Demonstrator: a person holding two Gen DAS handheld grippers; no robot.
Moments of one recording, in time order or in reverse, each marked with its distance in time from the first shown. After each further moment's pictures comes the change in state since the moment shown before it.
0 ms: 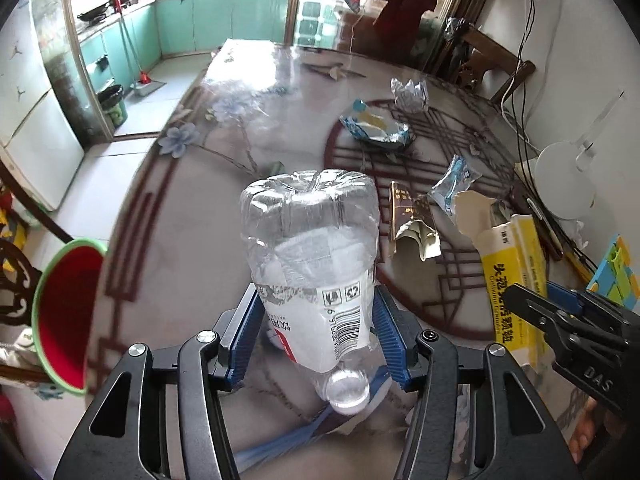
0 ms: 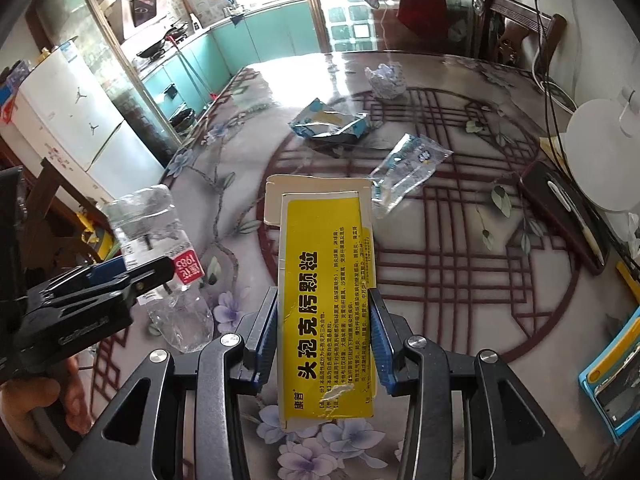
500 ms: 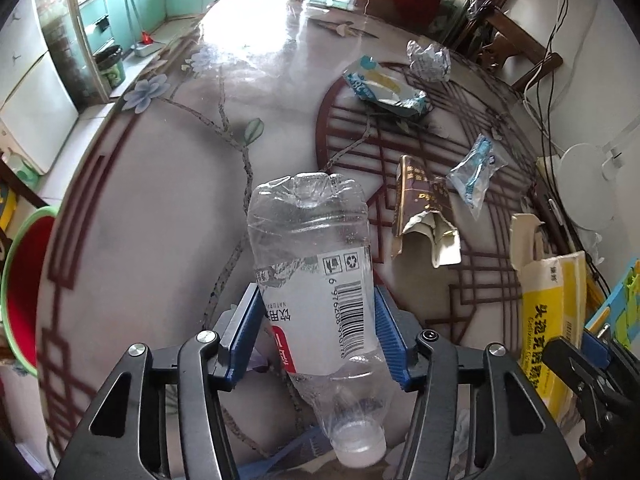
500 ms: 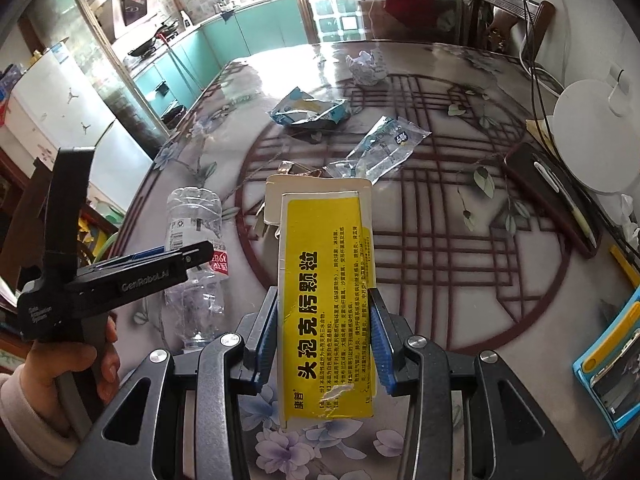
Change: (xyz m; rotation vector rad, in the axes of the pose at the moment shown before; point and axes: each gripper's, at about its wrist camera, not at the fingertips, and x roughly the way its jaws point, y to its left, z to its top) left arm 0.063 -0.019 0.005 -0.073 0.115 -0.007; right arm 0.000 -0.026 -0.010 0.028 0.021 -0.018
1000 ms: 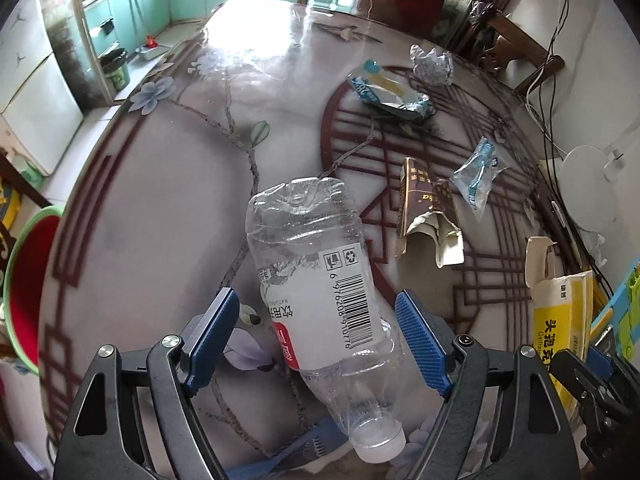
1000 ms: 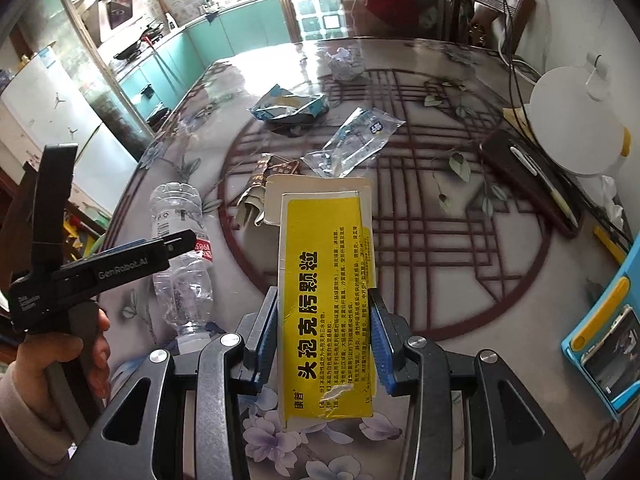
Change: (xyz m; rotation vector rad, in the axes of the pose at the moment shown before) left arm 0.002 0.002 -0.004 -0.007 -0.011 0.018; right arm -0.007 -0.009 -0.014 0.022 0.007 -0.042
